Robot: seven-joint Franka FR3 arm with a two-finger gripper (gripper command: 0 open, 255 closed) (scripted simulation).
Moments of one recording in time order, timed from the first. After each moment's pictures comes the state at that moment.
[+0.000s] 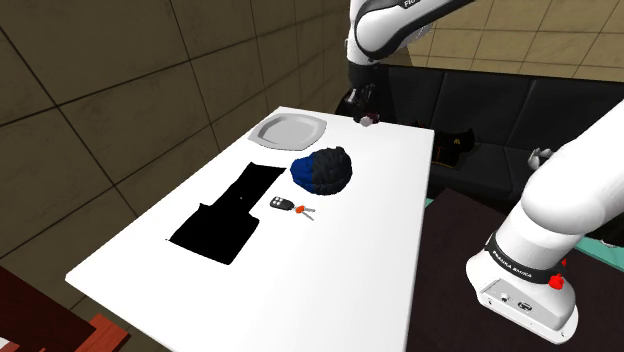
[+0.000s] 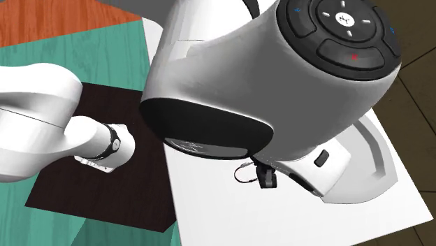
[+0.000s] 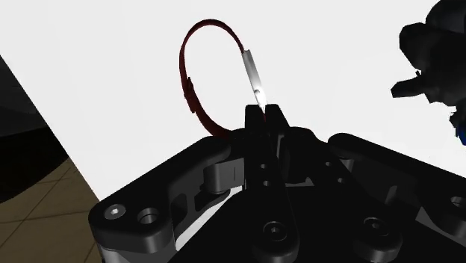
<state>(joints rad) -0.10 -0.26 0.13 -2.33 -0.06 2.16 -0.14</state>
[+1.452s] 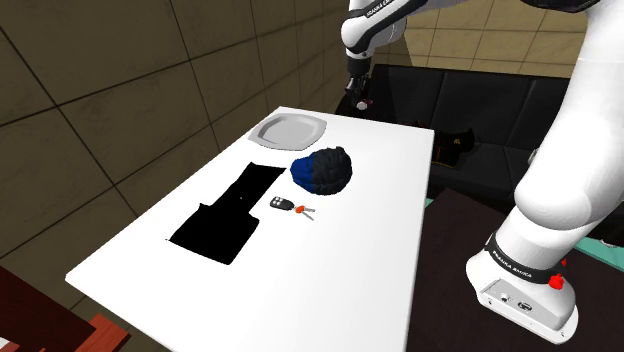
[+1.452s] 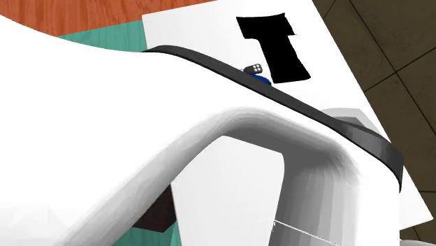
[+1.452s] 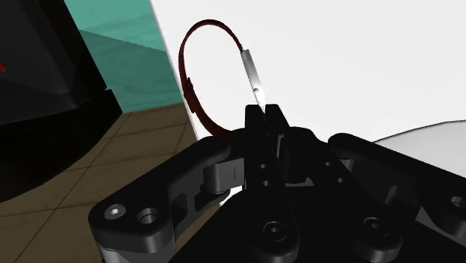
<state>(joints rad) -0.21 0.21 0.00 -1.87 -0.07 2.19 -0.37</state>
